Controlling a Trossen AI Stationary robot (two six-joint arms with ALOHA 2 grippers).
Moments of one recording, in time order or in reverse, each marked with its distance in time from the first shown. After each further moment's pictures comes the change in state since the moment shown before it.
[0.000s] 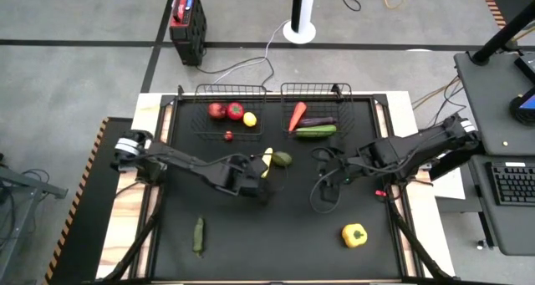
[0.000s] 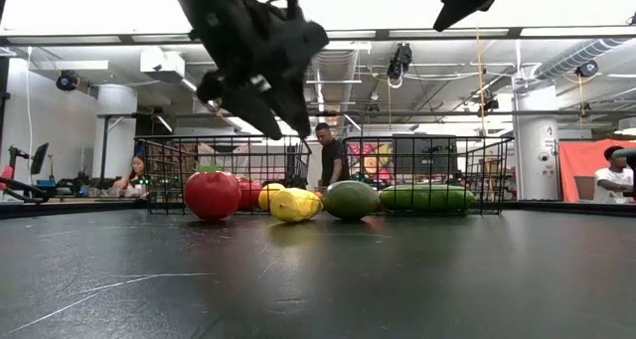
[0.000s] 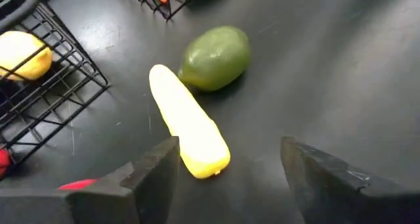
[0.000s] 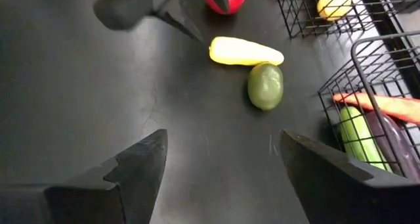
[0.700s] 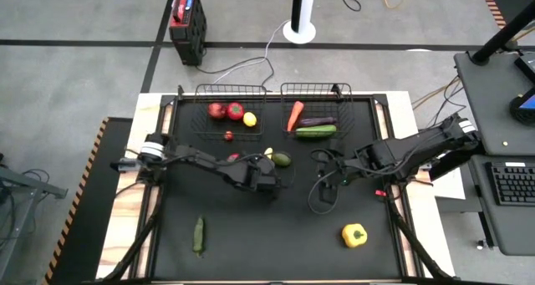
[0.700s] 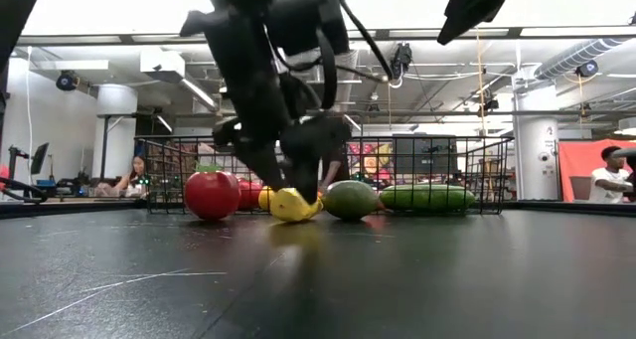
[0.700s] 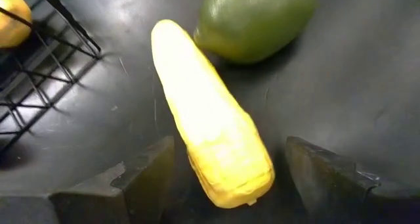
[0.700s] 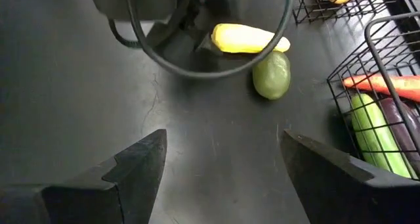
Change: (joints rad) left arm 0.085 0.222 0.088 -0.059 0.039 -0.015; right arm 0.000 0.003 -0.043 0.021 -0.019 0.036
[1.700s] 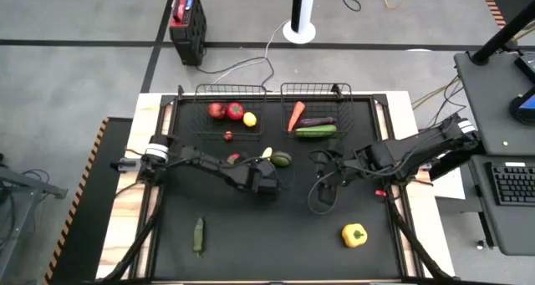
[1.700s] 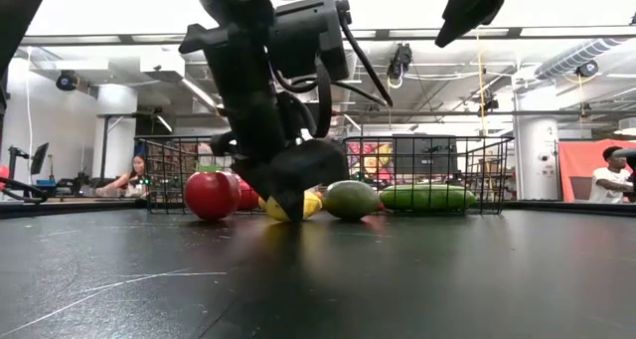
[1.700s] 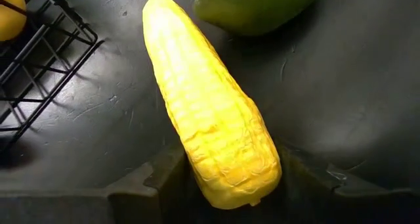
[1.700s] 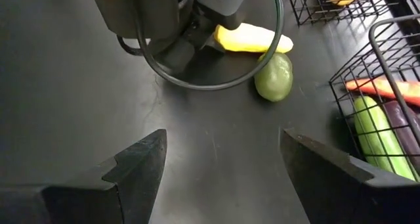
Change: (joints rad) left arm -0.005 0.046 -0.006 -0.021 -0.010 0.026; right arm 0.000 0.002 -0.018 0.027 0.001 -0.009
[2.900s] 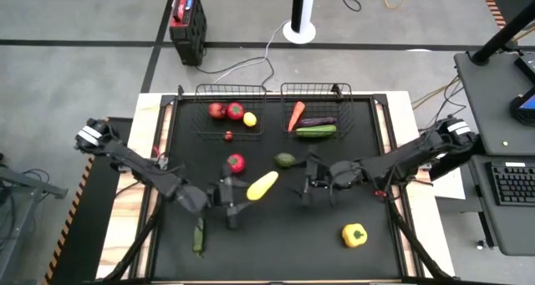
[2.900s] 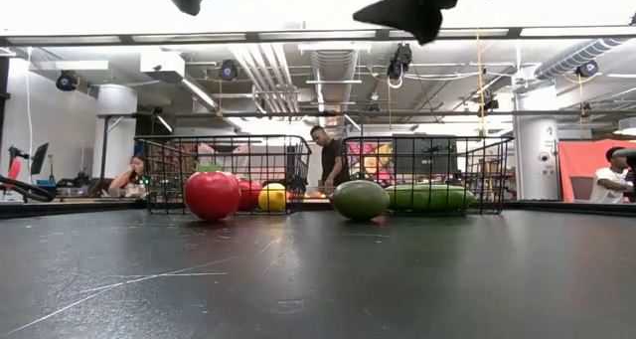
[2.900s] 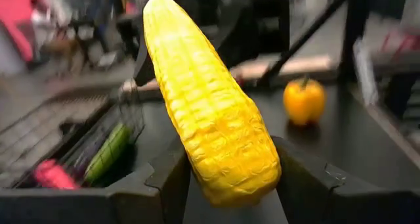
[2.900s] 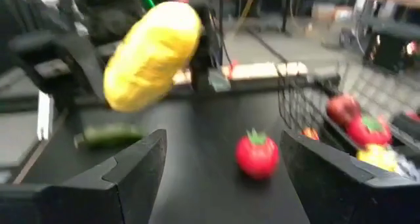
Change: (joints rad) left arm -0.370 -0.668 -0.586 1.078 -0.110 0.794; right arm -0.002 0.058 -0.441 1.296 0.121 -0.308
